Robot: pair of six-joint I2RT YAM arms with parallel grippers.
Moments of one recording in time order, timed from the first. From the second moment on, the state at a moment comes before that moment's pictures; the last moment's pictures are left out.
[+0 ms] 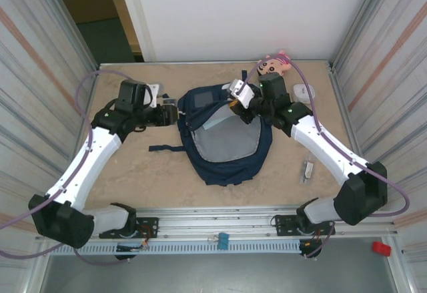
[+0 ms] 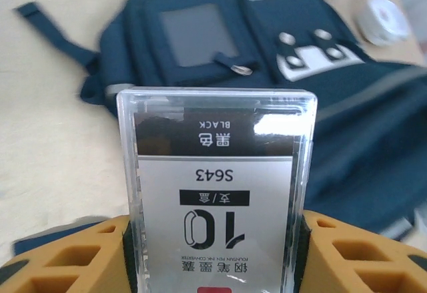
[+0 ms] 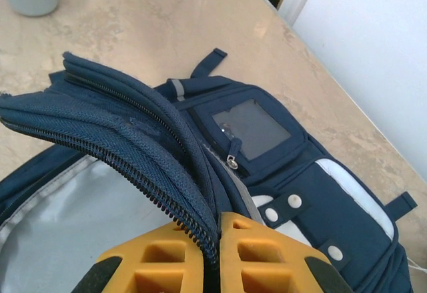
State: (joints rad) left arm -0.35 1.22 1.21 -0.76 0.26 -0.28; right arm 0.50 1.39 1.21 -0.38 -0.34 -0.47
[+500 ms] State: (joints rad) left arm -0.71 1.23 1.27 -0.79 0.41 0.19; right arm 0.44 1.41 1.23 -0.37 -0.42 -0.39
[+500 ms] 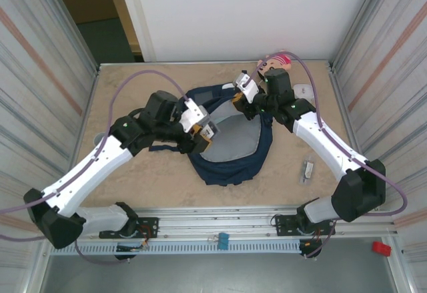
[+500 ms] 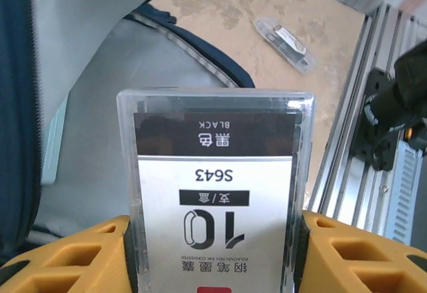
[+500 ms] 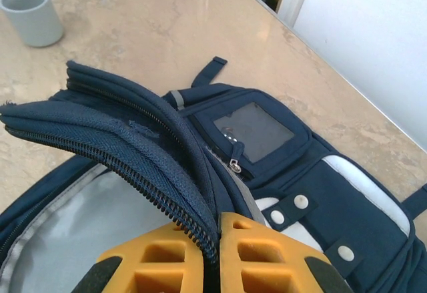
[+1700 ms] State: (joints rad) left arm -0.80 1.82 1.40 -0.64 0.11 0.39; right arm 0.42 1.41 1.23 -0.34 -0.47 -0.37
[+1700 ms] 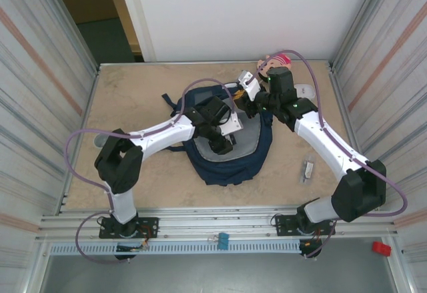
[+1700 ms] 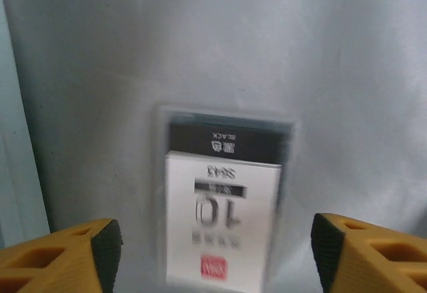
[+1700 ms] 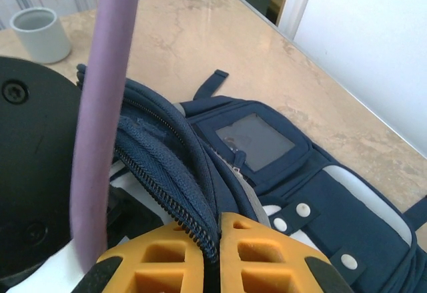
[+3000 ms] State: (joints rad) left arm -0.23 1.55 1.11 -0.61 0.63 1.01; right arm 0.98 1.08 0.93 -0.70 0.05 -0.79
